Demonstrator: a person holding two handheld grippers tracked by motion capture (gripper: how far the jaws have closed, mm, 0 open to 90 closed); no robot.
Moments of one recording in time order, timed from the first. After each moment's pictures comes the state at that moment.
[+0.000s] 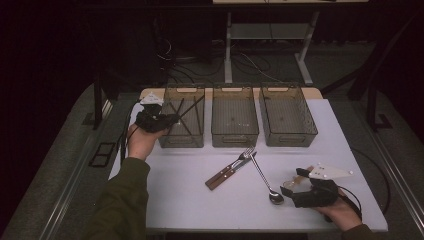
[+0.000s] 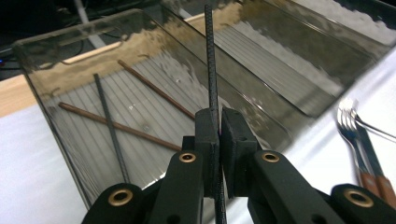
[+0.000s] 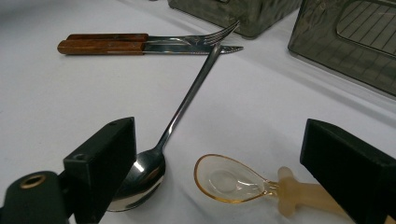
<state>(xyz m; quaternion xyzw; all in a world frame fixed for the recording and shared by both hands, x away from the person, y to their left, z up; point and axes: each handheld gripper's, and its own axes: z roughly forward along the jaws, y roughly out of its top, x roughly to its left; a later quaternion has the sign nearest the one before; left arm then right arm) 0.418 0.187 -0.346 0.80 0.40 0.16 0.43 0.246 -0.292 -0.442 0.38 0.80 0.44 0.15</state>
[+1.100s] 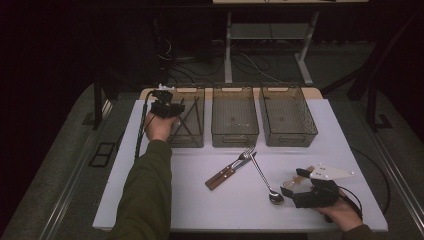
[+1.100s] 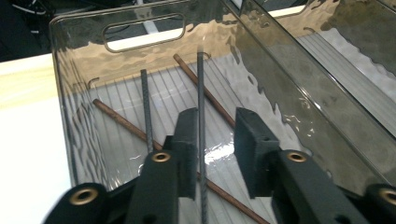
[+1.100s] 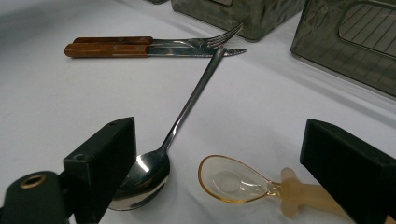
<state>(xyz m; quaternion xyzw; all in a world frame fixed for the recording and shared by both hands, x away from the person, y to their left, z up) 0.483 0.163 -0.380 0.76 0.49 0.19 0.38 0.245 -0.293 -0.441 0.38 0.80 0.45 0.15</state>
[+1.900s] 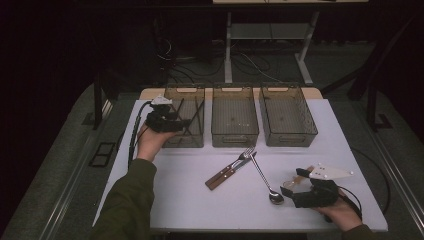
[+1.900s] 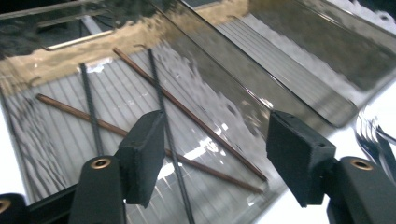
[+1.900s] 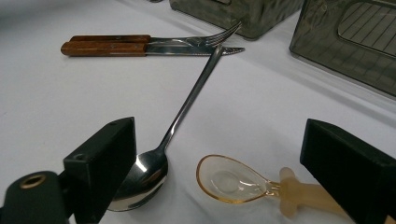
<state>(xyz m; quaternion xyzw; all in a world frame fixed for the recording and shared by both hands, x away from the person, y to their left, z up) 0.420 0.170 -0.372 0.80 0.40 0.15 0.42 0.245 -0.292 -0.441 0.38 0.80 0.45 0.15</state>
